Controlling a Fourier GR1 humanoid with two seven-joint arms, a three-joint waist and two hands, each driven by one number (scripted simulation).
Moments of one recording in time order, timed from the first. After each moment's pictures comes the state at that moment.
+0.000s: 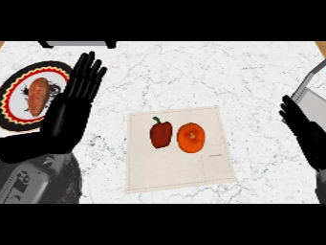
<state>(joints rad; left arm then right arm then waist) -0.31 0.27 -0.26 -1.65 0.35 0.17 -0.12 -0.10 -0.44 0.05 -1.35 -0.20 0.03 0.03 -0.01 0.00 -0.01</state>
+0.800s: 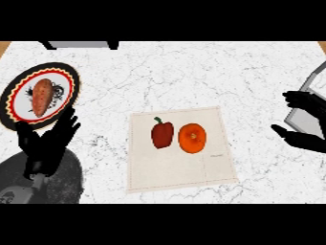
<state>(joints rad) -0.08 0.37 -0.18 -1.37 0.39 0.18 0.16 -0.16 -0.51 0.00 -1.39 -0.07 -0.02 -0.04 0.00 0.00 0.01</state>
